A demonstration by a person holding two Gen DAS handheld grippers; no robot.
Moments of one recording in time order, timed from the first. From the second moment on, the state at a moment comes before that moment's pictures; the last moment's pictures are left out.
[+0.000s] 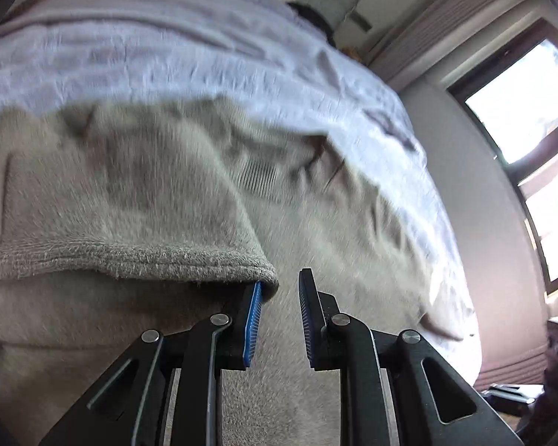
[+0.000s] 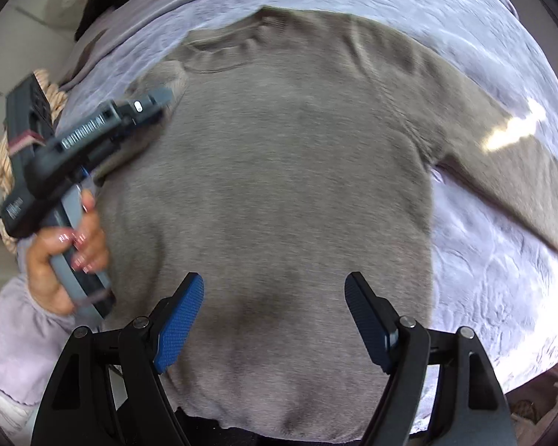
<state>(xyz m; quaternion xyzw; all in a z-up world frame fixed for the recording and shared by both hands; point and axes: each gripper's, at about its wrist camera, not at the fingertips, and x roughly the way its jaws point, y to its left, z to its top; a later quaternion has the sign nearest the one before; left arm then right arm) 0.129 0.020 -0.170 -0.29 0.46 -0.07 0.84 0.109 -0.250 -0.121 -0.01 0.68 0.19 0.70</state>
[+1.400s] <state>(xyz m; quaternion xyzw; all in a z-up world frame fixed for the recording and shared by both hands) 0.147 -0.048 -0.122 -0.11 0.43 -0.01 0.90 0.115 -0.291 -0.129 0.04 0.68 0.19 0.71</state>
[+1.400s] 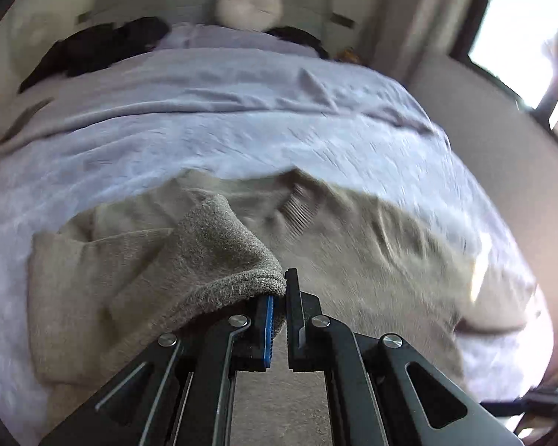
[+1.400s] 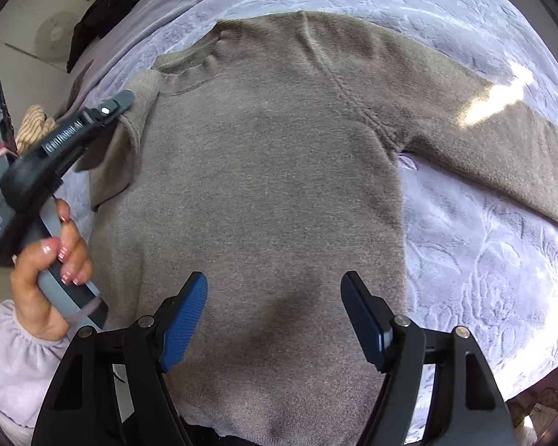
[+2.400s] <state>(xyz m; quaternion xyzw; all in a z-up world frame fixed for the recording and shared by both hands) 0.097 0.180 -0.192 -0.22 0.54 0.22 0.78 0.115 -0.049 -0.182 -0.55 0.36 0.33 0.68</state>
